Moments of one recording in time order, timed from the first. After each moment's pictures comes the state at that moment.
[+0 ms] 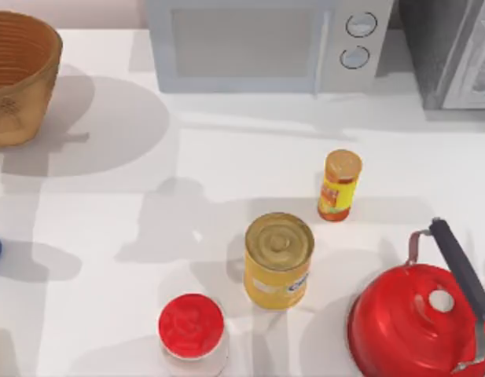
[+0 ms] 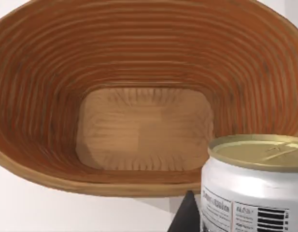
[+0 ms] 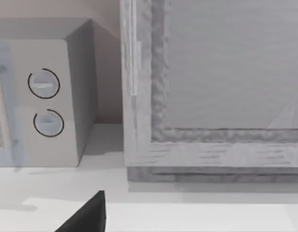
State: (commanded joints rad) left arm 0.10 1.43 1.31 -0.64 0.05 0.11; right arm 0.00 0.00 0.00 0.00 0.00 0.00
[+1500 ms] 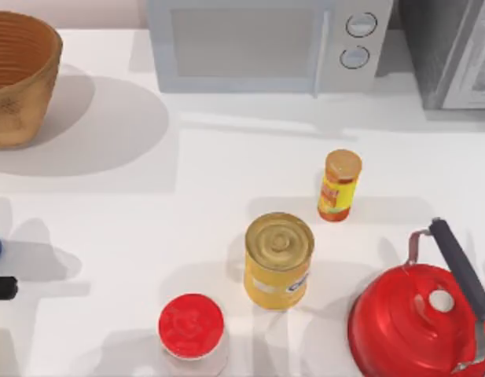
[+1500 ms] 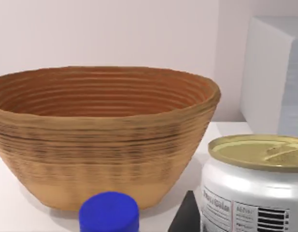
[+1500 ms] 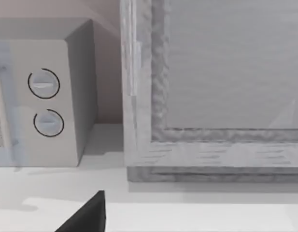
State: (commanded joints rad) left arm 0.00 0.02 0.01 0.00 0.01 0.00; right arm 0.00 0.00 0.00 0.00 0.00 0.00
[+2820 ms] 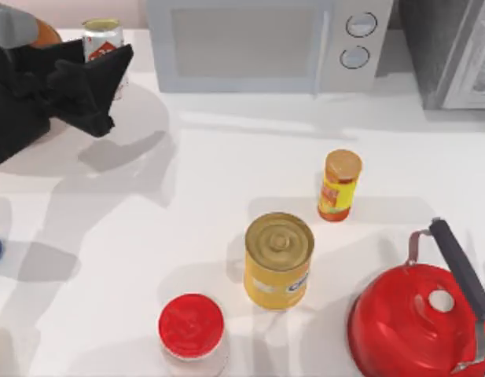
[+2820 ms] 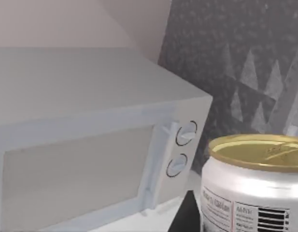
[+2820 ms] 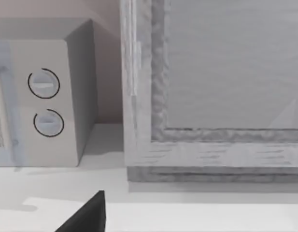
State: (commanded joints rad) left arm -0.20 1.15 0.60 0.50 0.52 -0.17; right arm 0.00 0.00 0.00 0.00 0.00 0.00
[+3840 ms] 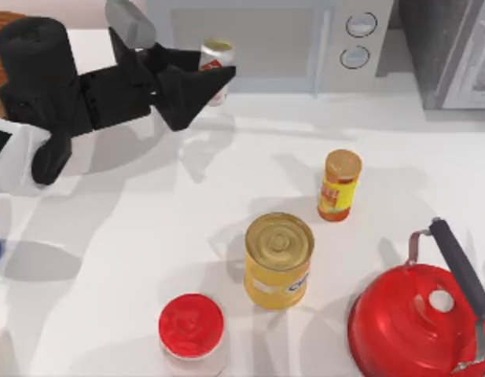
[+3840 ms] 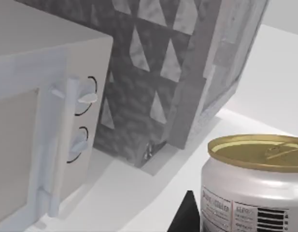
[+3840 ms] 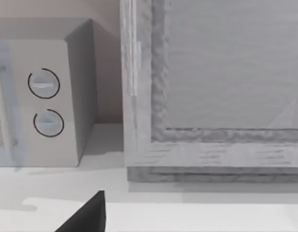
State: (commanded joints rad) left arm -0.26 1.91 0.94 0.89 0.92 -0.16; right arm 0.00 0.00 0.00 0.00 0.00 0.00
